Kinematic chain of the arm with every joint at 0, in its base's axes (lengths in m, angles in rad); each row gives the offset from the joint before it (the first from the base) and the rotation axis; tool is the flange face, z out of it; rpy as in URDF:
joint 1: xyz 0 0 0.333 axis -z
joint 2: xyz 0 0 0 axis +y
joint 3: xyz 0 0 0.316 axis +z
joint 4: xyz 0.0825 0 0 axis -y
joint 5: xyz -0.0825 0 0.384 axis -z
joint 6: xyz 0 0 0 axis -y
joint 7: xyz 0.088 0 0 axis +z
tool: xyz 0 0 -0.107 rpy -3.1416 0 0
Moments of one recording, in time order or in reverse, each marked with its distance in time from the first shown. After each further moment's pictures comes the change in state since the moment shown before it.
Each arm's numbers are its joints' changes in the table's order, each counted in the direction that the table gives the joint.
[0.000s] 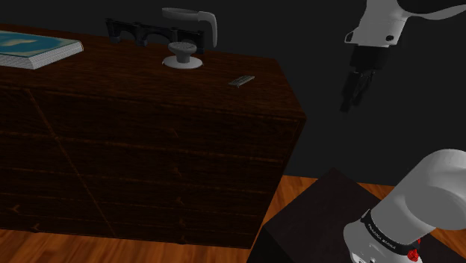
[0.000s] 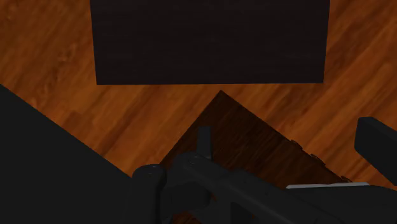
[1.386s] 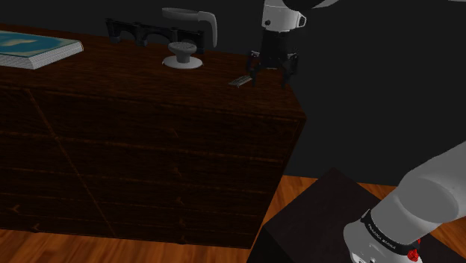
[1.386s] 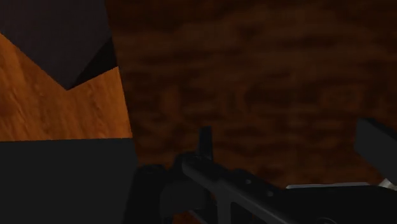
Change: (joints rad) arm 0.177 0.594 0.447 0.471 0.029 0.275 -1.021
